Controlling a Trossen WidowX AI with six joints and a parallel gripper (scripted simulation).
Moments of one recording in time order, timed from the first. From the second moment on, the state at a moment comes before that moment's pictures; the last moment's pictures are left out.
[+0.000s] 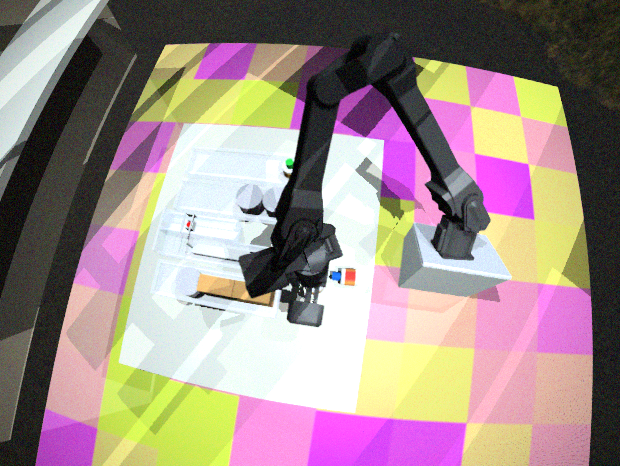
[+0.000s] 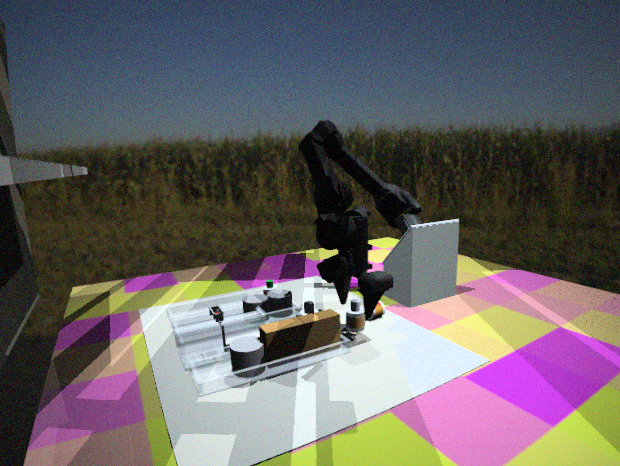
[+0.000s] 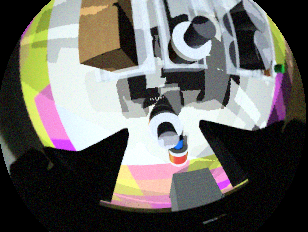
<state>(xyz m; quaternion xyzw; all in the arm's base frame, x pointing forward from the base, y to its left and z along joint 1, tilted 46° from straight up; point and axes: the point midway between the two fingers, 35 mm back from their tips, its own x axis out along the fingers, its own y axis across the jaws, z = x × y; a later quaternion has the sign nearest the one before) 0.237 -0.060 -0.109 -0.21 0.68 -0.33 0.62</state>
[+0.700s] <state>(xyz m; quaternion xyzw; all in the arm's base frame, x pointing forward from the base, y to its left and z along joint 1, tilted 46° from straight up) 0.233 -0.071 -0.120 -0.21 0.68 -0.33 0.62</state>
